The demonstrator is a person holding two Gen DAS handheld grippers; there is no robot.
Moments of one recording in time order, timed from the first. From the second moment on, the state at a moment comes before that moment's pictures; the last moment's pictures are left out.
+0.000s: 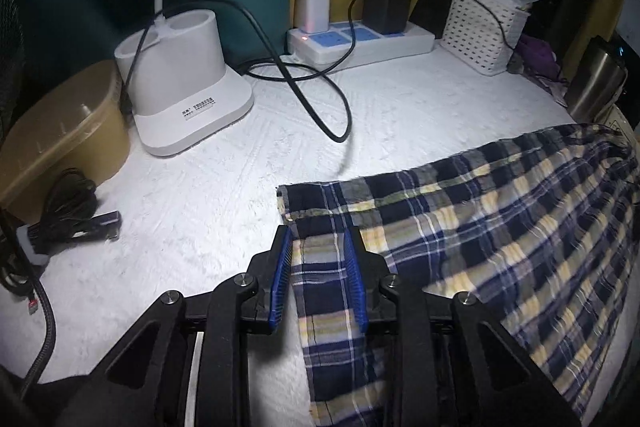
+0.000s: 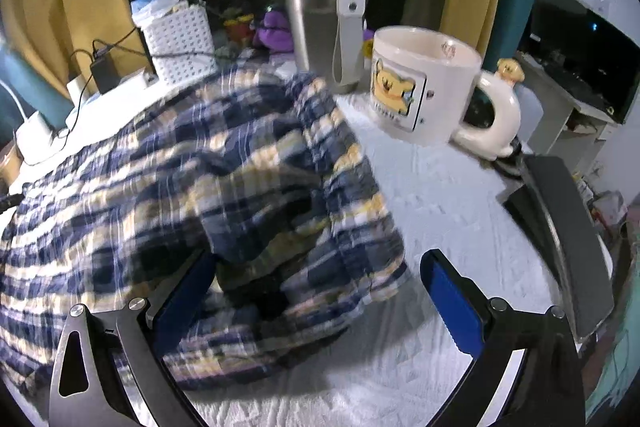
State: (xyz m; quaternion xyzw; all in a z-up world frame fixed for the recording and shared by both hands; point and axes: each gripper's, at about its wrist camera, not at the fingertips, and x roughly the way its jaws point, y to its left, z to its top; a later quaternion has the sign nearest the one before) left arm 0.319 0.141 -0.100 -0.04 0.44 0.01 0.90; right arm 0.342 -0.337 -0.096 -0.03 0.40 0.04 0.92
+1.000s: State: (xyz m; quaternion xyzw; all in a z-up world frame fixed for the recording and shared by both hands) left arm 0.244 0.048 -0.083 -0.05 0.45 -0.06 0.89; right arm 0.326 -0.223 -0.060 -0.14 0.30 0.13 0.93
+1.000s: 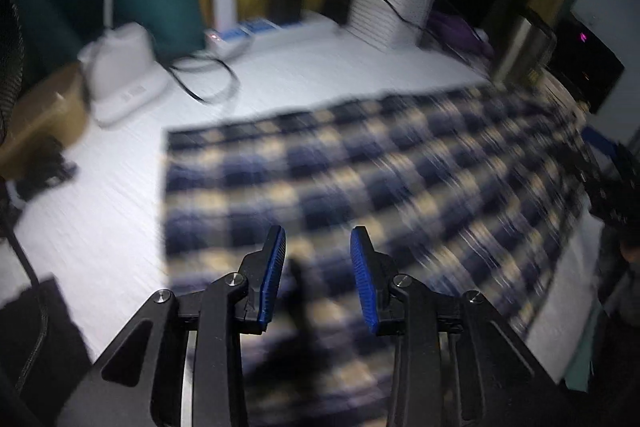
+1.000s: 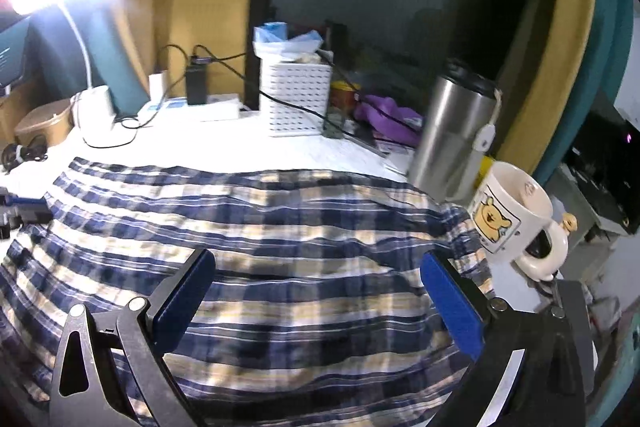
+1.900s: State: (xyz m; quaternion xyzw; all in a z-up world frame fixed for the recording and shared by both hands) left arm 0.180 -0.018 -0.108 0.01 0.47 -0.09 0.88; right arm 0.302 -0.232 -0.126 -0.14 0.43 0.17 0.87
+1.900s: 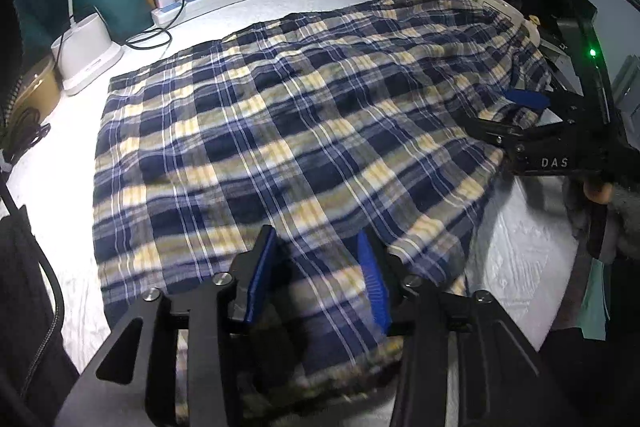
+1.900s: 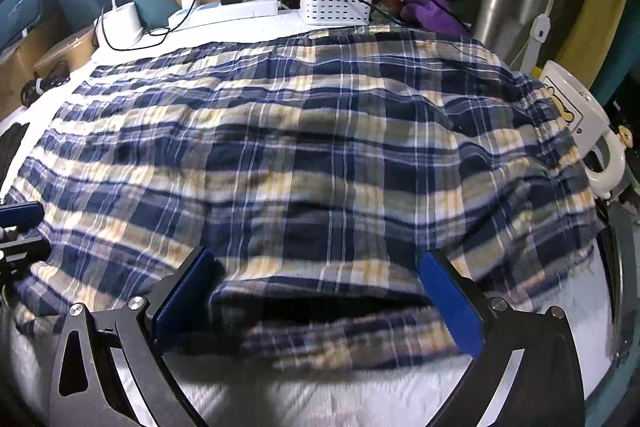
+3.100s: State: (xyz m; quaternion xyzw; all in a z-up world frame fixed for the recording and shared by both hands) left arm 0.160 -0.040 -0.109 0.01 0.45 -0.10 0.89; right arm 0.264 -0.205 -0.127 -0.15 0.42 0.20 0.87
